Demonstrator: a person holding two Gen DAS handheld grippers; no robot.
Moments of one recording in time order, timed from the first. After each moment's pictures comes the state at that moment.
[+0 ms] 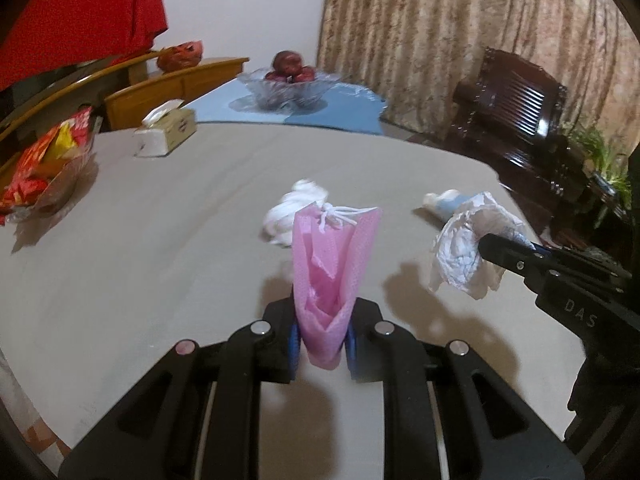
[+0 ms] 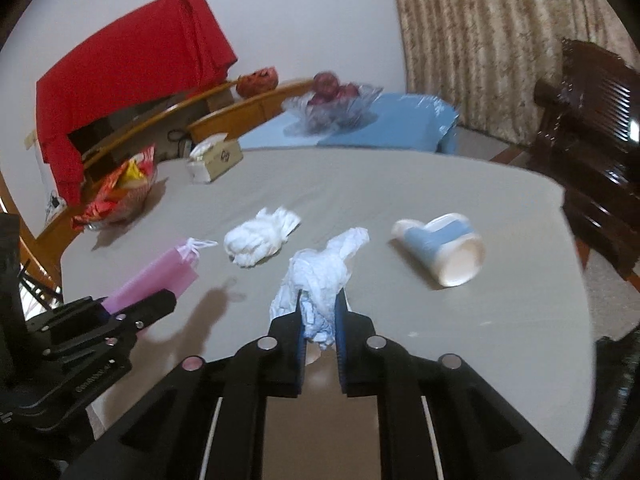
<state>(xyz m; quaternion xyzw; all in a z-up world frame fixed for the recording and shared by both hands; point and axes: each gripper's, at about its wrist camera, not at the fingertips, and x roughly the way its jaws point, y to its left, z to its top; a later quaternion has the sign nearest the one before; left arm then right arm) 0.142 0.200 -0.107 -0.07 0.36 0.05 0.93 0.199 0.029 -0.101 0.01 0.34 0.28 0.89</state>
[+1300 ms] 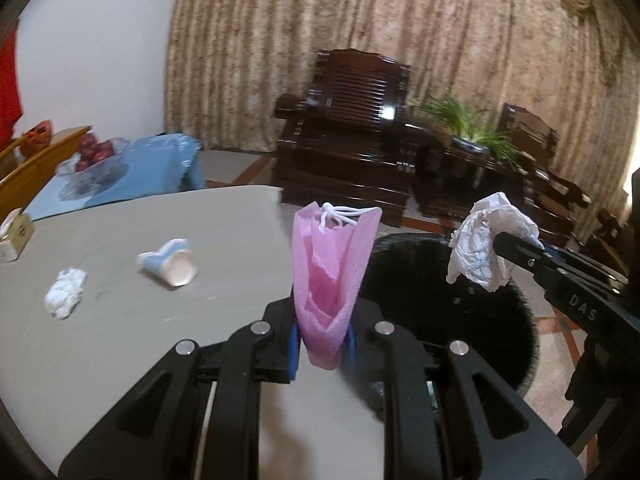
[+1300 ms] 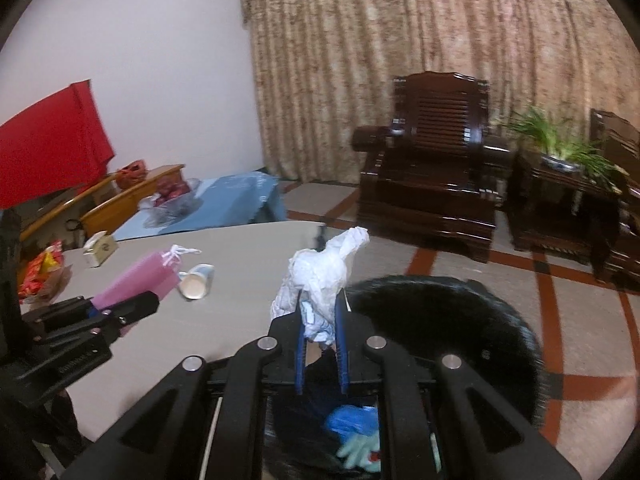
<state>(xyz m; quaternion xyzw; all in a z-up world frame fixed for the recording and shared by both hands) 0.122 -0.066 -0.048 0.00 0.30 -0.19 0.93 0.087 -0.265 -0.036 0.07 0.25 0.04 0.96</state>
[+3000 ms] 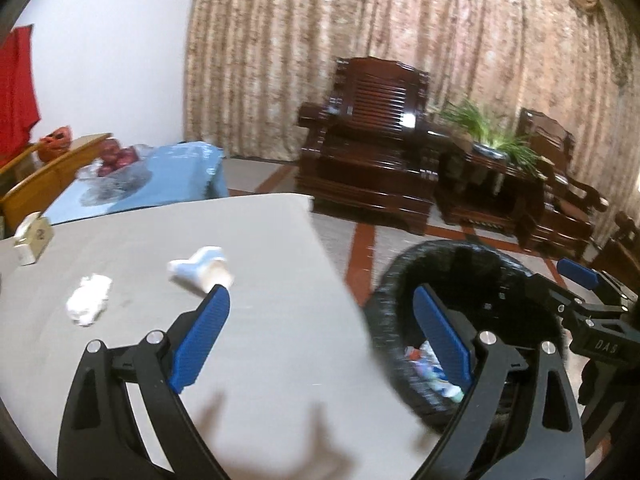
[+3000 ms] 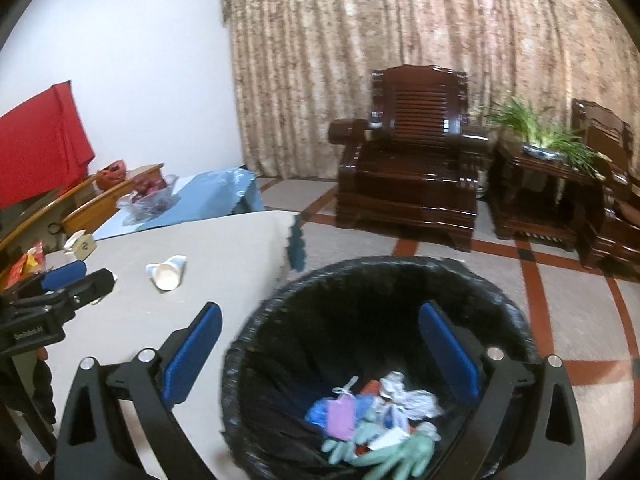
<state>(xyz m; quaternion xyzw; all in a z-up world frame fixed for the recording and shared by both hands) 0.134 -0.013 -0.049 0.00 0.28 -0.14 0.95 0.097 -0.263 -0.060 0.07 0.26 0.03 0.96</state>
